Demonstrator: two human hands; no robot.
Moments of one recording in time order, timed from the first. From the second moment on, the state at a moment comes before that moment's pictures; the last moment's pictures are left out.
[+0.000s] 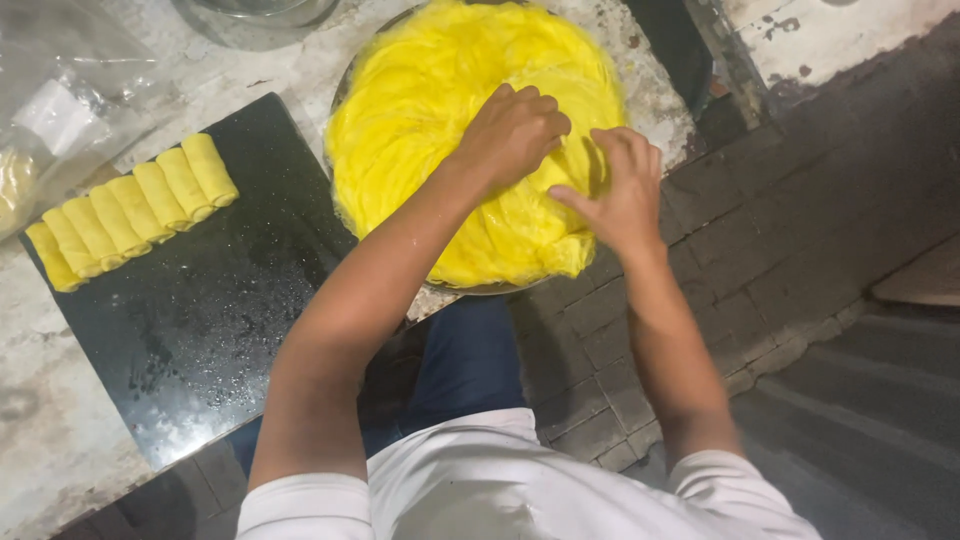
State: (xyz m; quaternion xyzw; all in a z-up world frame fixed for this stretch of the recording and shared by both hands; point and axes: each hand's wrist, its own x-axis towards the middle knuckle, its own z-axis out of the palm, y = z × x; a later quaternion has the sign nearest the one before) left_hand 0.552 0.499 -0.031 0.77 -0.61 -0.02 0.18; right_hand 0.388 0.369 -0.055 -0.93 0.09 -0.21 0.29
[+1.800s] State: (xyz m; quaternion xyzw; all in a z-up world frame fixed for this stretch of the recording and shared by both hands) left_hand 0.542 1.021 -0.043 0.82 -0.35 -0.17 0.43; right_hand 0.403 0.798 -0.062 -0.92 -0.19 -0.12 0.33
